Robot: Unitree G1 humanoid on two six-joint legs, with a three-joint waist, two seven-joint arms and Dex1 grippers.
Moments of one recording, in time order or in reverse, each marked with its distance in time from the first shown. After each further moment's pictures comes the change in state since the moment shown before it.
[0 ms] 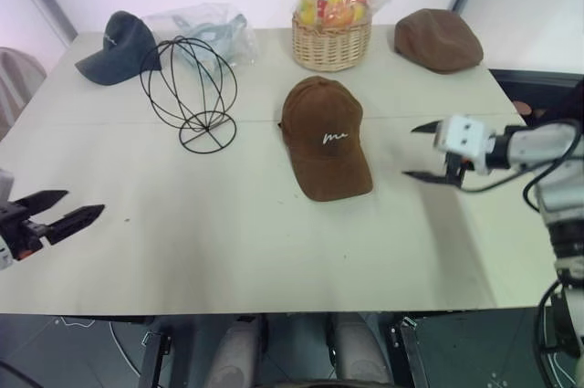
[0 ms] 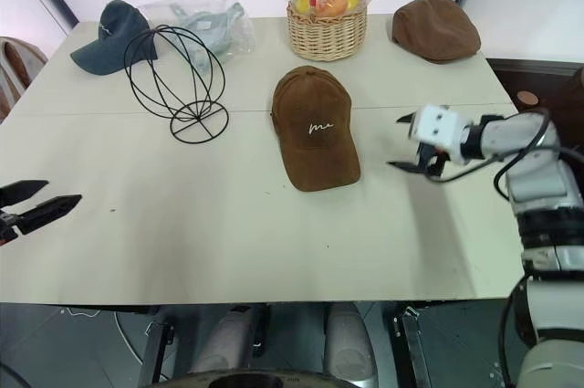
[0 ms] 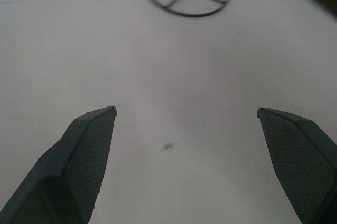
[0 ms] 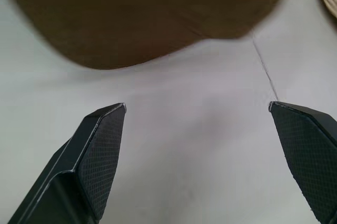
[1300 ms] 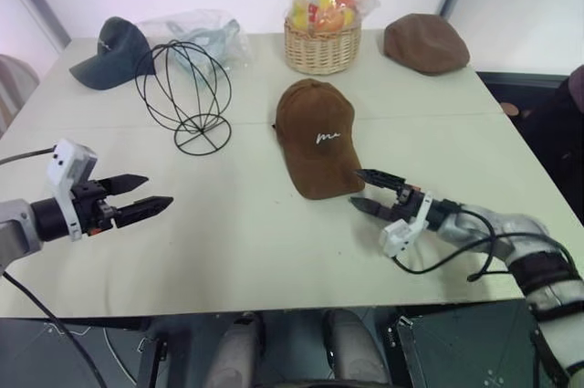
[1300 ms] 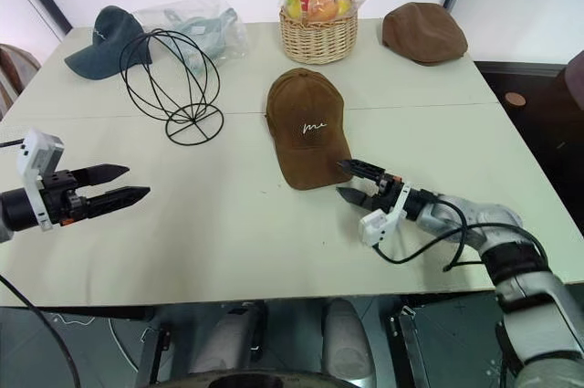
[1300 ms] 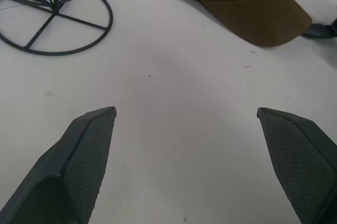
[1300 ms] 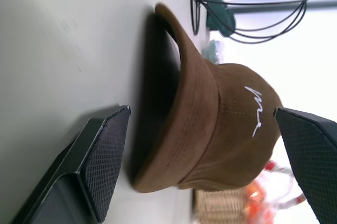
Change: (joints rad) left arm -0.210 -0.020 -0.298 -0.041 -0.047 0.024 0.047; right arm -0.036 0.074 0.322 0.346 -1.126 -0.870 -1.568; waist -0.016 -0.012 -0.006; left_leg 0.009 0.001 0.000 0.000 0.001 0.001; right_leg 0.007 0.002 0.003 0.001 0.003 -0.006
